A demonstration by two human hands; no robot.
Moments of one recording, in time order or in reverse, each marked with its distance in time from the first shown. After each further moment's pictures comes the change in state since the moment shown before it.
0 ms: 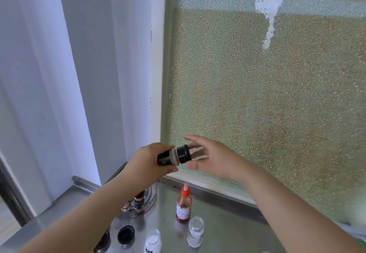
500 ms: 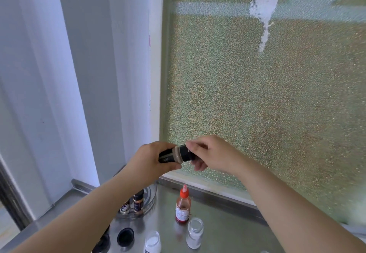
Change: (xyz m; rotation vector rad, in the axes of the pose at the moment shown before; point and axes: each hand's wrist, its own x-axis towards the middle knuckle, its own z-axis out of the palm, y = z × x) left_hand 0.001 0.018 -0.008 -0.005 -0.043 -0.016; right_hand -0.003 -0.015 -0.010 0.073 0.055 0.024
